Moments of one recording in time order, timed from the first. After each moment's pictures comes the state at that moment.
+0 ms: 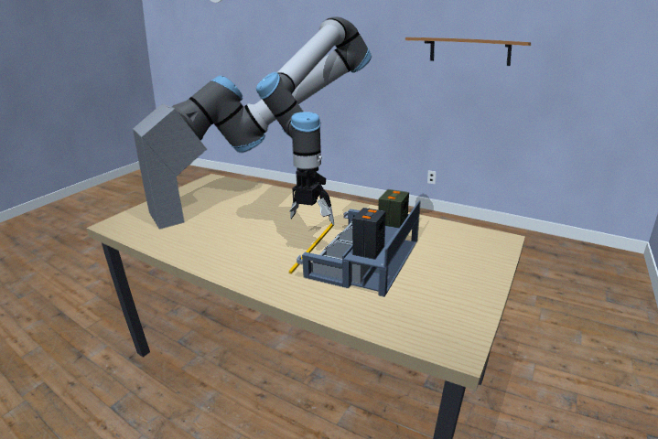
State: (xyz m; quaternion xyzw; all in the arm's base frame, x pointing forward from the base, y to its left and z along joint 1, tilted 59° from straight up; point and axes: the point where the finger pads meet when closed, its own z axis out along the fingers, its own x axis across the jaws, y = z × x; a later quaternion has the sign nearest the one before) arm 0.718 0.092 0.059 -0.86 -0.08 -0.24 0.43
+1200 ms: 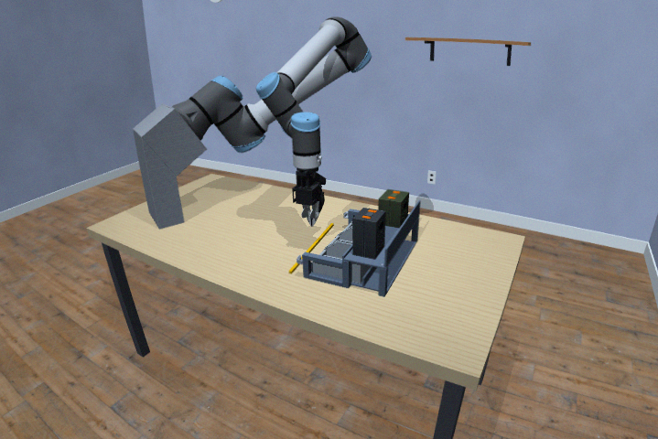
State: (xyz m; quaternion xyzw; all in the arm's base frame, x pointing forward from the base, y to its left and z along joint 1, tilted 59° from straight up) arm 0.718 0.092 0.058 -0.86 -0.08 -0.24 0.44
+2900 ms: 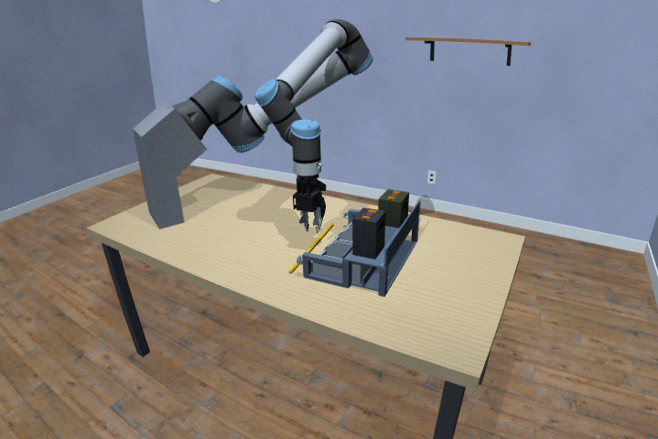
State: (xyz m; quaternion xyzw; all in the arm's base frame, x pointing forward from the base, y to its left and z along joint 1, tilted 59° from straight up) arm 0.725 0.111 0.047 -0.86 -0.08 -0.24 0.44
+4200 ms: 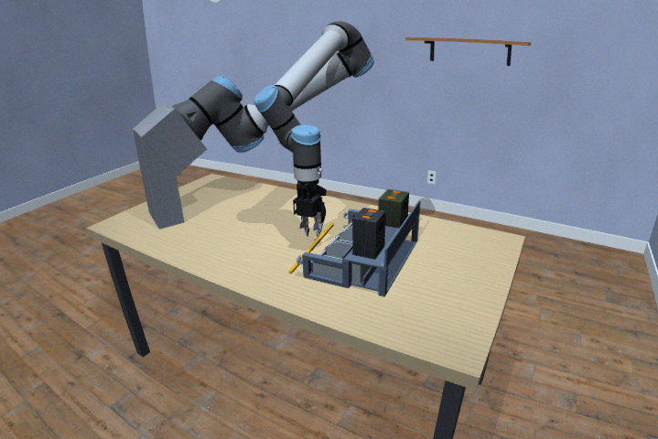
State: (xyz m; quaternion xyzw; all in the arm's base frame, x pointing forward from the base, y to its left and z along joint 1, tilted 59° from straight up) arm 0.732 0.126 0.037 -0.86 -0.08 -0.24 0.44
